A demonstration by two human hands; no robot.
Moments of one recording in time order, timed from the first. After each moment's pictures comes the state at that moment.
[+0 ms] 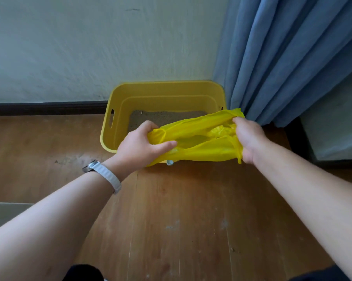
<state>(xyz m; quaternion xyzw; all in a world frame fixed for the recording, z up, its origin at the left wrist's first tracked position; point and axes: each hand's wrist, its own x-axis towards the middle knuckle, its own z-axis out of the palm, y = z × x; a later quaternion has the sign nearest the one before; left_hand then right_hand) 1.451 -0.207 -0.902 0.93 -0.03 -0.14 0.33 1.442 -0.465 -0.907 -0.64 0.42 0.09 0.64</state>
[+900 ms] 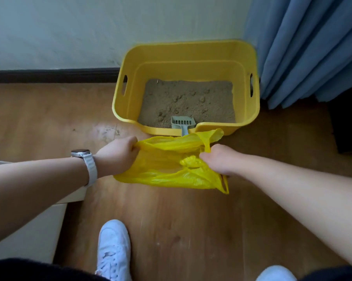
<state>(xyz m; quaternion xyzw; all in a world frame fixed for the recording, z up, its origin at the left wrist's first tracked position) 1.411 -0.115 -0.976 0.97 -0.03 -0.25 0.03 1.389 -0.386 -1.000 -0.86 0.09 0.40 0.30</state>
